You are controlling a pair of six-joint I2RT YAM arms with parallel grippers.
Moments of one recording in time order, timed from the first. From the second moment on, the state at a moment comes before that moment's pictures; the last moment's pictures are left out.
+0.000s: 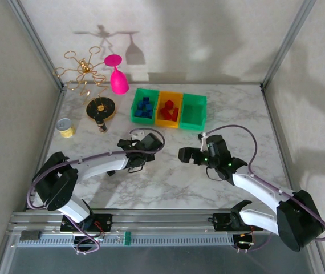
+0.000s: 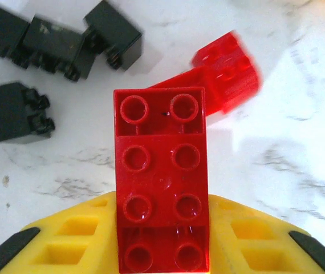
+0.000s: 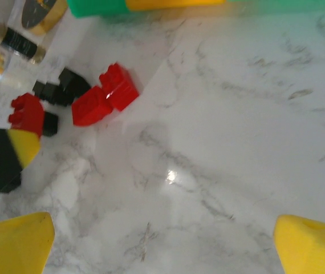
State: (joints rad) left arm -0.82 1.57 1.00 -0.54 -0.43 -0.97; right arm 0.54 1.11 0.53 -0.08 -0.23 0.56
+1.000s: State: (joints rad) left arm -0.67 2.39 2.11 -0.61 -0.42 -0.67; right arm 0.29 1.07 0.56 -0.13 -0.31 0.54
